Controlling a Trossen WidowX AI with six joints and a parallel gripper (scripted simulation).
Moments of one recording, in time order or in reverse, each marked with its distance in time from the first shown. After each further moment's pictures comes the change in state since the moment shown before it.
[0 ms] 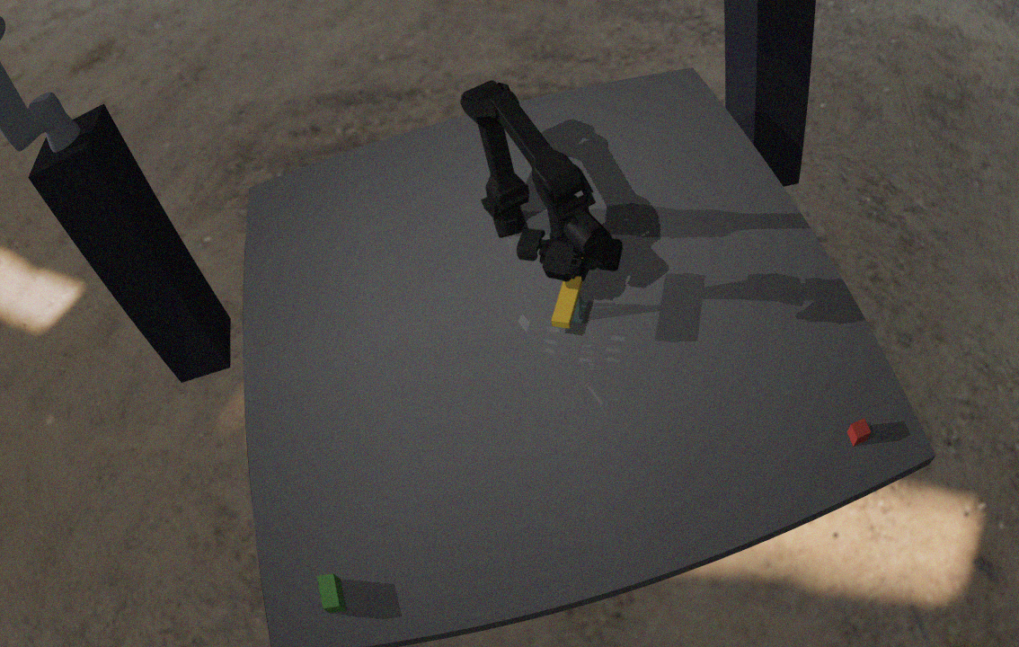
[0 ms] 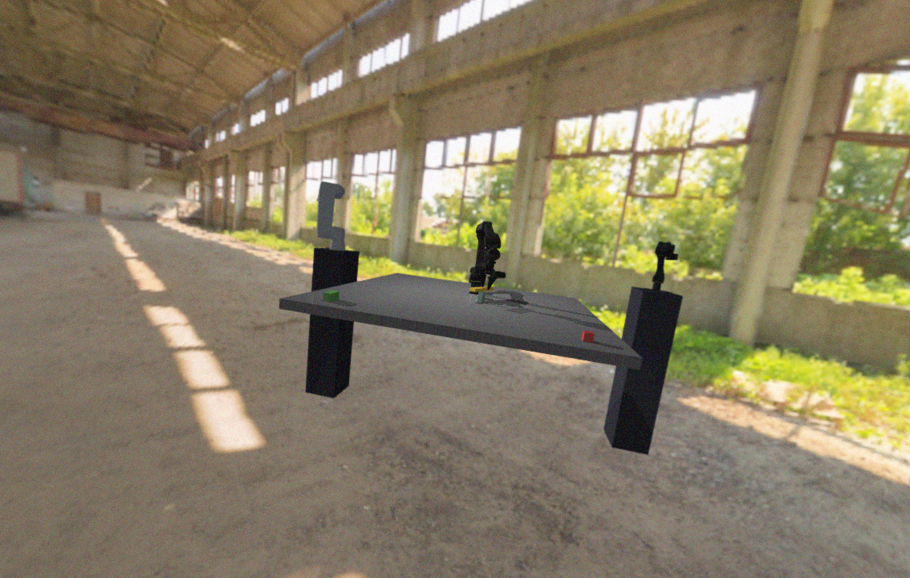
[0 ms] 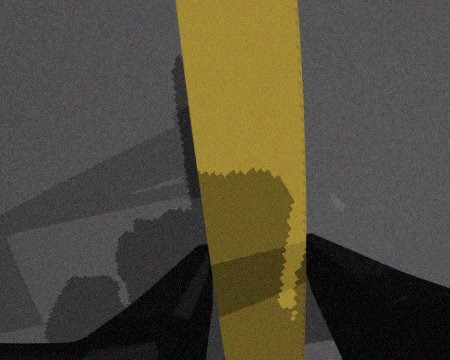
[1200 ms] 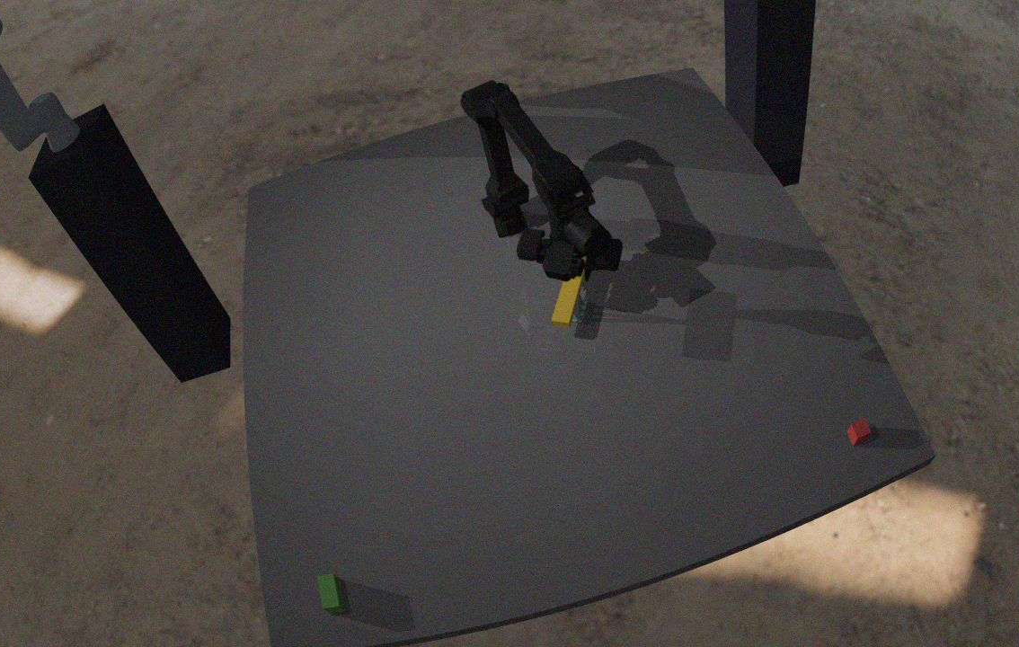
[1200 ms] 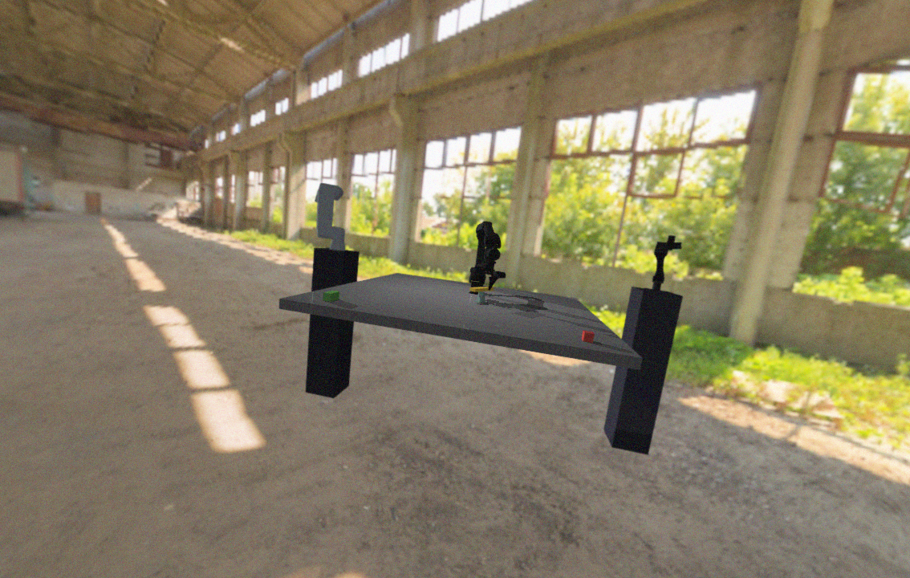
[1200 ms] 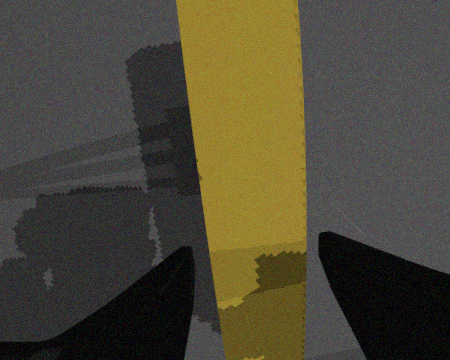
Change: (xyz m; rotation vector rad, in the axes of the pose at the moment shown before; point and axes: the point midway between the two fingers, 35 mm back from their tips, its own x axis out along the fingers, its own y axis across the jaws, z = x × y) arm 0.000 0.000 0.000 0.000 0.000 0.001
